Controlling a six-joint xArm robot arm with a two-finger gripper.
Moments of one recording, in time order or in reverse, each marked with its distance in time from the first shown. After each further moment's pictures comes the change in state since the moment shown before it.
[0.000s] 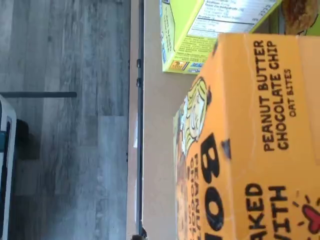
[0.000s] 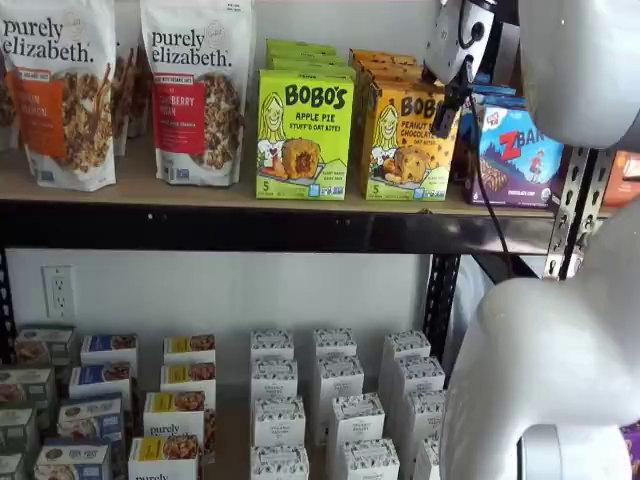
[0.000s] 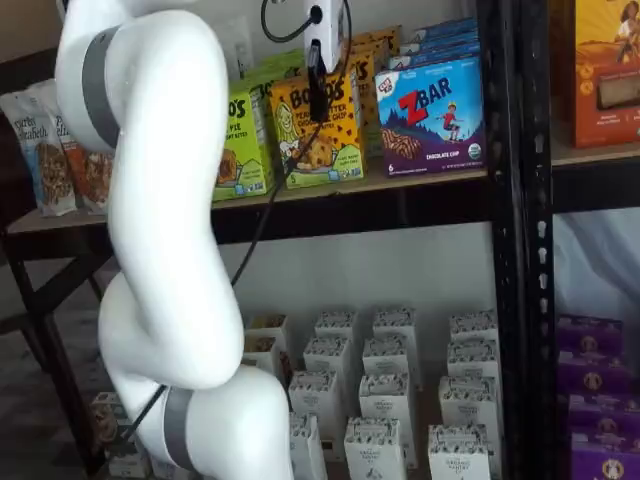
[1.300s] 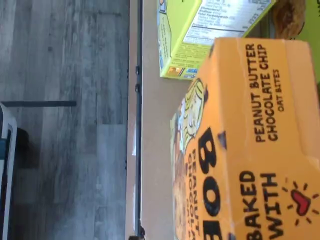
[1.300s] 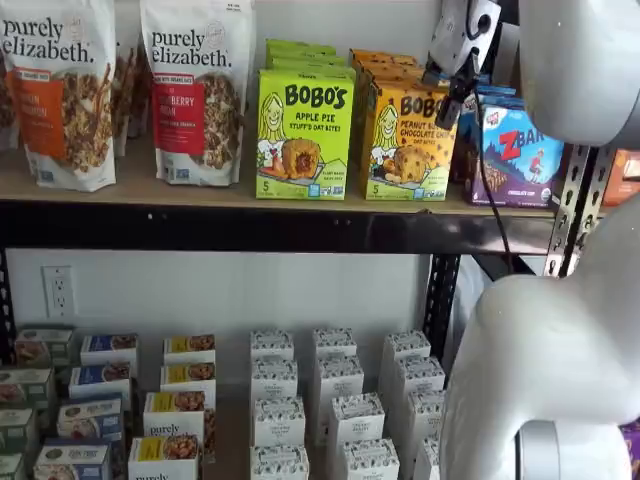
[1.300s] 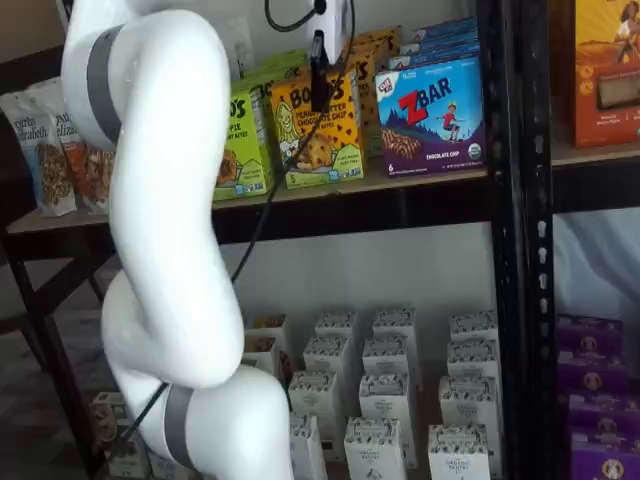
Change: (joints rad) arm -0.032 0.016 -0.043 0.038 0.035 -0.018
